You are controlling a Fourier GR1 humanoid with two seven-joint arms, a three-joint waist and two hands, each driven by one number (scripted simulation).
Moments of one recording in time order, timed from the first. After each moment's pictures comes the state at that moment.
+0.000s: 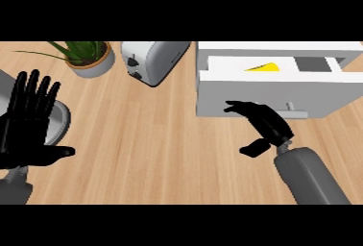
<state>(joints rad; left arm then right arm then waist) -0.12 0.55 -0.13 -1.51 0.82 0.04 -0.36 -0.38 -0.23 0.20 -1.14 0.80 0.09 -0.28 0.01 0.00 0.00</state>
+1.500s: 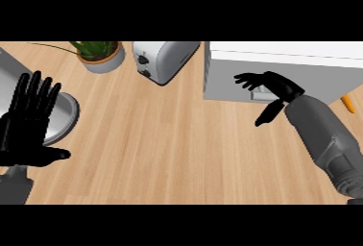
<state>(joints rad) -0.14 0.50 -0.05 -1.42 0.77 -0.13 -0.36 -0.93 -0.31 -0.03 -0.26 0.79 0.14 -0.70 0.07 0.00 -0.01</state>
